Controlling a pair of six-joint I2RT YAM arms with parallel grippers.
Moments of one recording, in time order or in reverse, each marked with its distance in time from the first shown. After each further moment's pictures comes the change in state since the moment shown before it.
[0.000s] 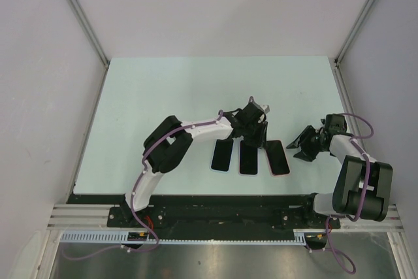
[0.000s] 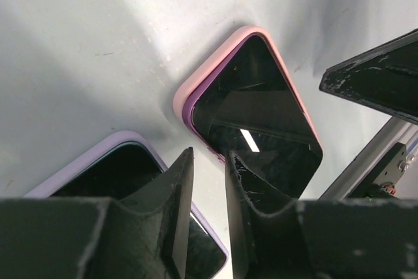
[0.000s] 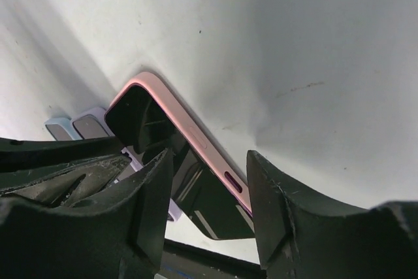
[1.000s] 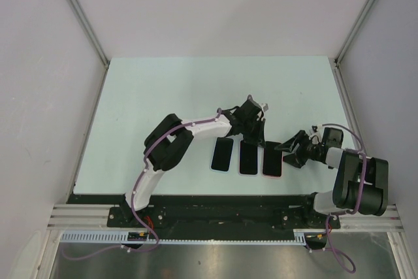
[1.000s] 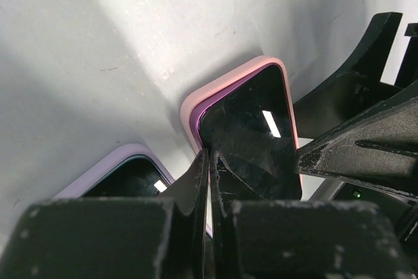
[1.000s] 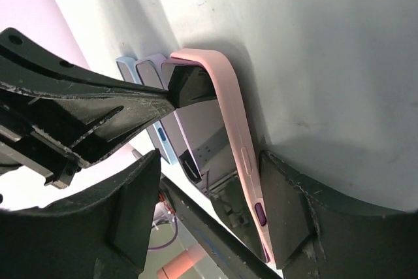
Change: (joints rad) left arm 0.024 0.028 0.014 0.029 0.071 -0.008; right arm -0.026 0.043 -0.218 0.369 -0.414 0.078
